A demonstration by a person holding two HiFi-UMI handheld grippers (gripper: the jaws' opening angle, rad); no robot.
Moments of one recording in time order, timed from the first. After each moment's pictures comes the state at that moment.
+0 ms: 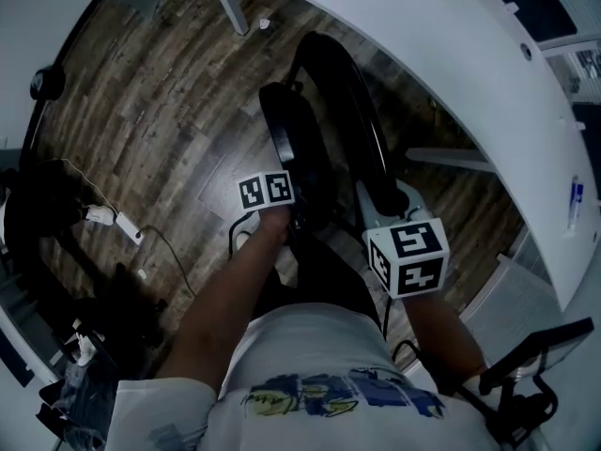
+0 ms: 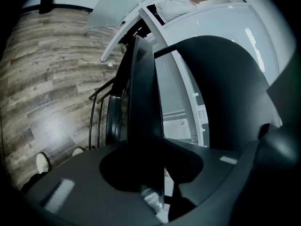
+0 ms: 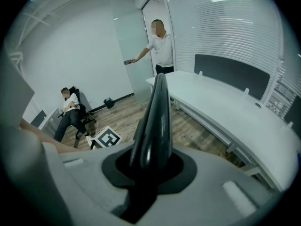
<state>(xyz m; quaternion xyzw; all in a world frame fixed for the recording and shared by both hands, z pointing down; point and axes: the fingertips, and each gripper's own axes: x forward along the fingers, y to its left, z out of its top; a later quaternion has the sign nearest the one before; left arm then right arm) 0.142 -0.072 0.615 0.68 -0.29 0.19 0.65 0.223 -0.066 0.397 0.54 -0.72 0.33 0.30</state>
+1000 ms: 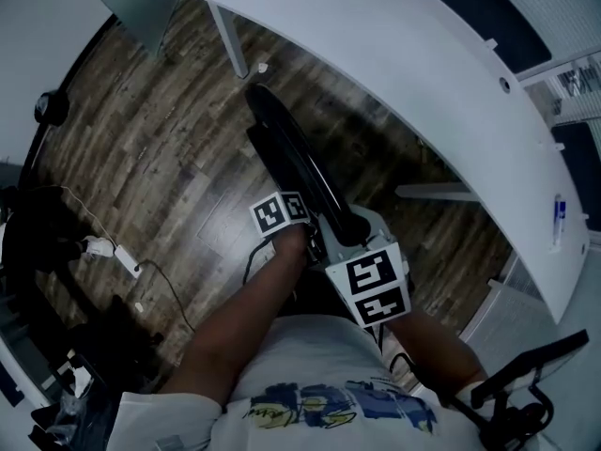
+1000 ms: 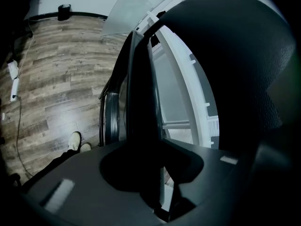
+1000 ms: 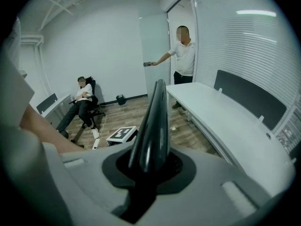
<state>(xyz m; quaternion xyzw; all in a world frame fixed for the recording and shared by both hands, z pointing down) 0.145 -0.101 0.590 0.61 -0.37 0.21 0.67 0.147 -0.099 0.361 0.47 -0.77 0.26 0.33</state>
